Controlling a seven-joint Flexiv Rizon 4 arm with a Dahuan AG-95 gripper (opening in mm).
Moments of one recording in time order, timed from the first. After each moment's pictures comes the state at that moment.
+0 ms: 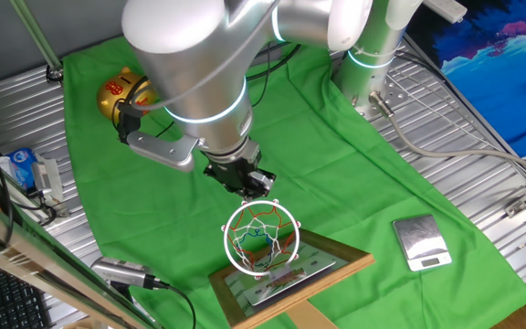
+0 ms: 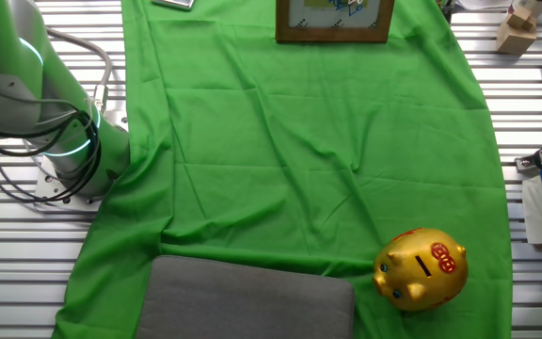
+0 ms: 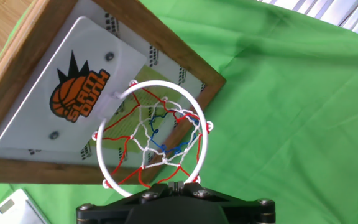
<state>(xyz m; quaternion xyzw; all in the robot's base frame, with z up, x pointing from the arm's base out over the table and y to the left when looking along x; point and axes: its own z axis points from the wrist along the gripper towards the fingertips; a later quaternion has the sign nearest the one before) 0.505 0.275 0.292 0.32 -0.94 -0.06 0.05</state>
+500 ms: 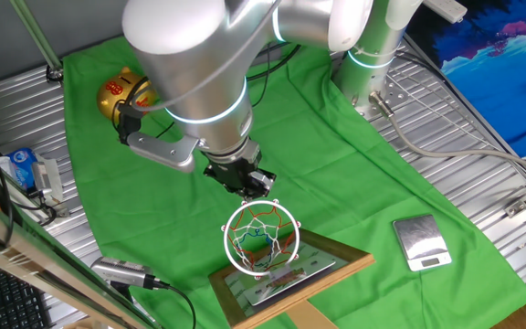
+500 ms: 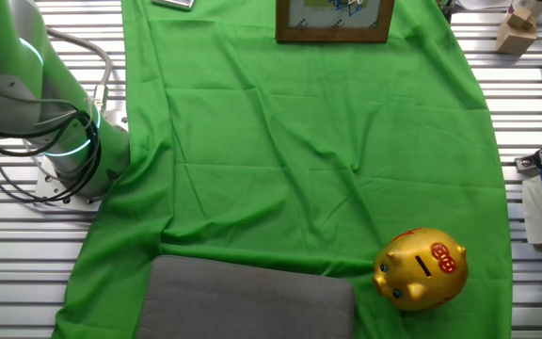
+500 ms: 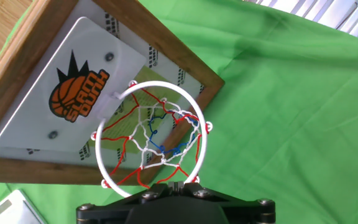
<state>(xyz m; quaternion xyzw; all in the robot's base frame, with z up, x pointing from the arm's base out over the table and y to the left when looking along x) 0.505 0.275 0.292 0.32 -0.94 -0.06 0.05</state>
